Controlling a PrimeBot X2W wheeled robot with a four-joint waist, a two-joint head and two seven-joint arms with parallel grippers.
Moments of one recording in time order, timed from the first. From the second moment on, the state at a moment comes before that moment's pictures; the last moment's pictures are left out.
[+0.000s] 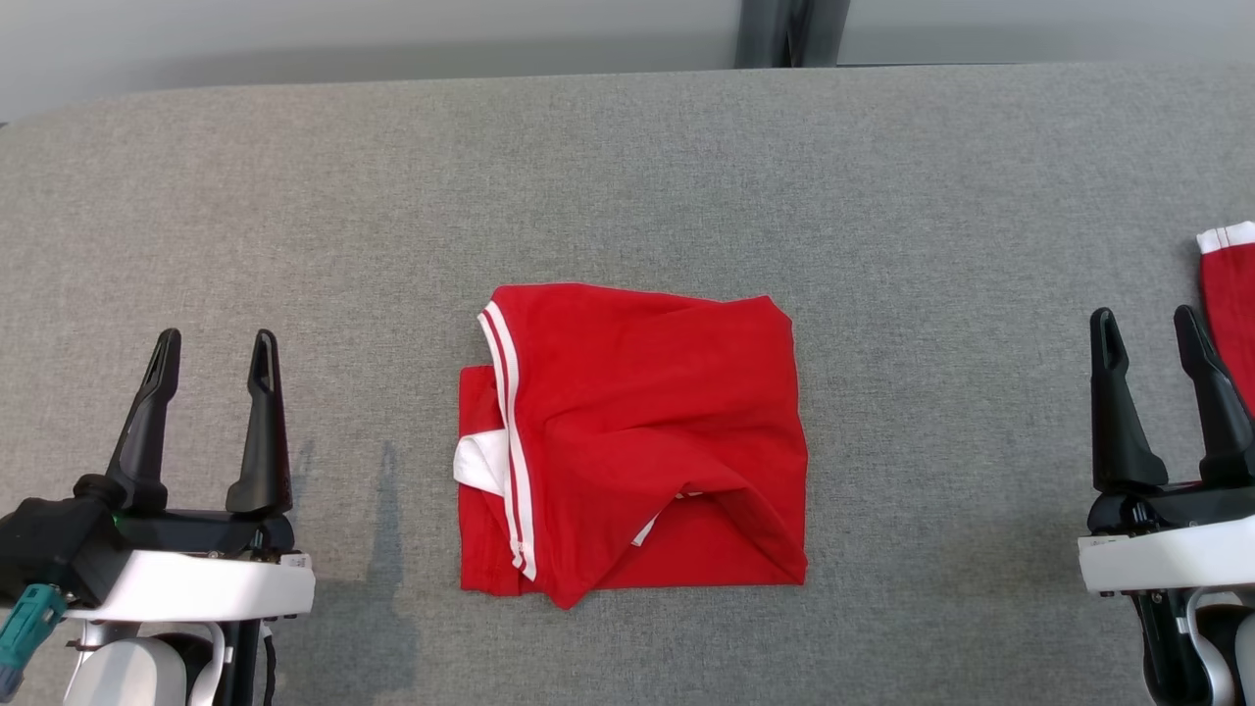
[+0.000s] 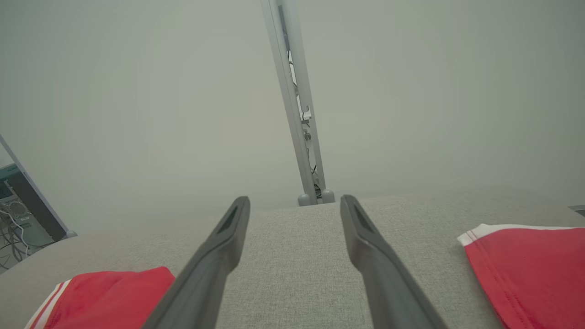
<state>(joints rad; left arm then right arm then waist) -0.09 0.18 0.01 -0.06 -0.31 -0.03 -0.21 -0.11 -0.14 -0.02 -0.10 0.39 0.13 -0.14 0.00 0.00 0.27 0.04</state>
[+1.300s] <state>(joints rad) -0.19 0.14 -0.06 -0.01 -0.34 -0.05 -0.25 -0.54 -0.27 0.78 0.25 0.53 0.13 -0.09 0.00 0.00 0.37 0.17</state>
